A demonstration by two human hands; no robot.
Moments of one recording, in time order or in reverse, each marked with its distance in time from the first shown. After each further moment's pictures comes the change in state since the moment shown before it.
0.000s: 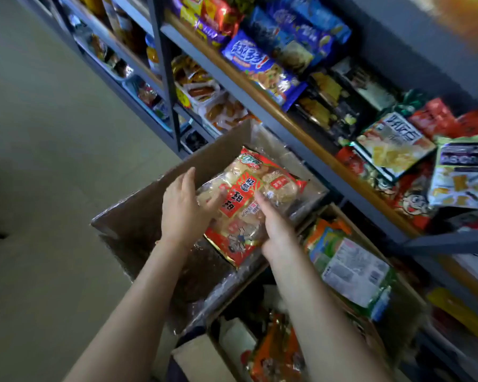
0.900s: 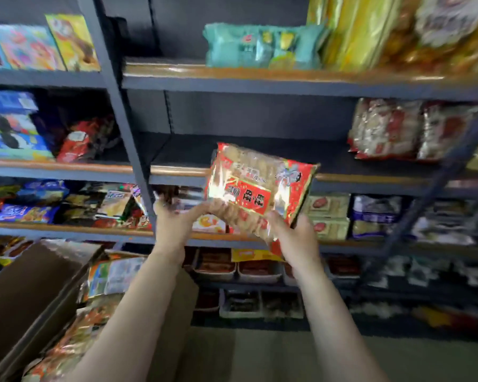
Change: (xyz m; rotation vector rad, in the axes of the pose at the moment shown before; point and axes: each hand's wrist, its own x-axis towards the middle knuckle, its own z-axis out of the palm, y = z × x) left_hand -0.507 0.407 0.132 -0.669 -0.468 0.336; right_hand -0.486 0.034 -0.579 0.031 0.588 -1.060
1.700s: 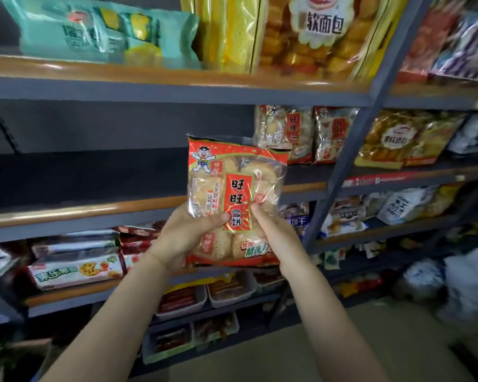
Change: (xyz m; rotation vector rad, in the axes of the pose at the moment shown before) left_hand 0.034 0.025 0.246 -0.145 -0.758 -0.022; right_hand 0.130 0.029 -0.158 -0.053 0.069 0.399
